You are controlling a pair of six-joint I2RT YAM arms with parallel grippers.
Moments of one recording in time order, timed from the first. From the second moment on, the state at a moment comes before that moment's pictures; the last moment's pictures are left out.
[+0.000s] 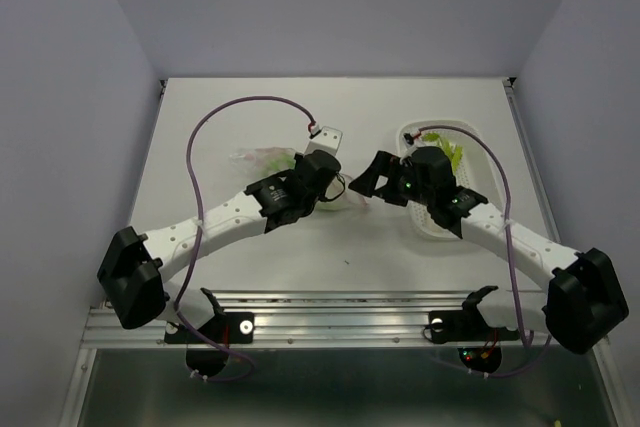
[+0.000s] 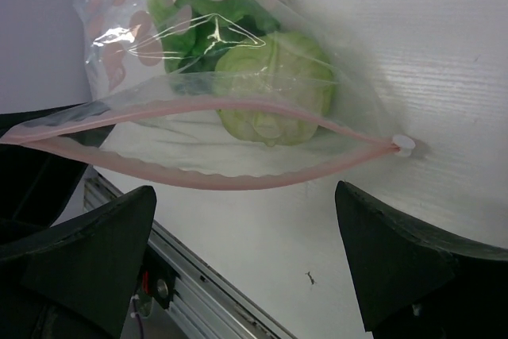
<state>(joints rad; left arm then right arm) -0.93 1.38 1.10 -0.39 -0.57 -0.31 0.54 1.20 0.76 -0.02 -0.24 0.79</state>
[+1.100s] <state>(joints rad) -0.97 1.39 1.10 -0.41 -0.57 -0.31 0.73 1.58 0.85 0.15 0.04 0.81</state>
